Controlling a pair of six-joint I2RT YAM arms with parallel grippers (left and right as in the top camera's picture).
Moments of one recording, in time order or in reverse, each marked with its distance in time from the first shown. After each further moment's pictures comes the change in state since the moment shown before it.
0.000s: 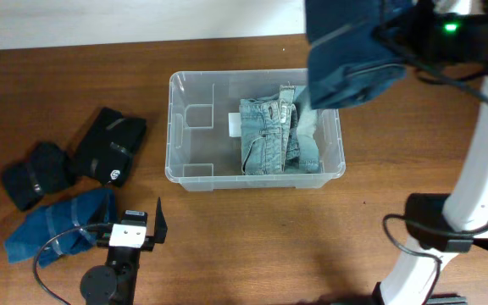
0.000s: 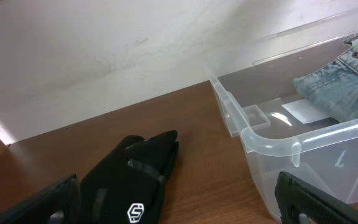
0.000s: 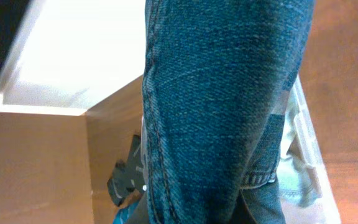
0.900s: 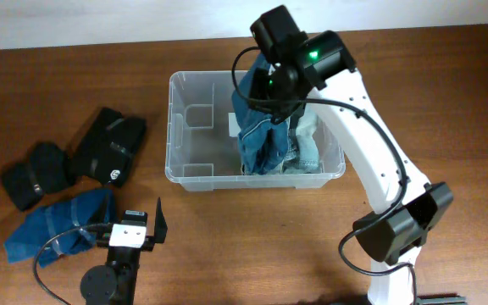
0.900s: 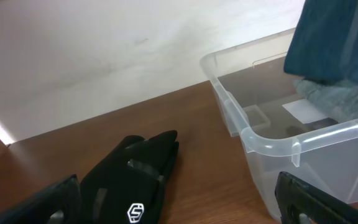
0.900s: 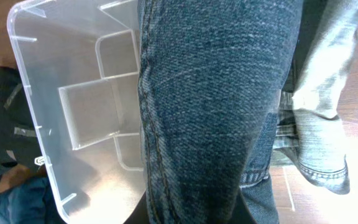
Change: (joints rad) left arm 0.000 0.000 0.000 0.000 0.000 0.000; right arm 0.507 0.021 -0.636 0.287 0.416 0.126
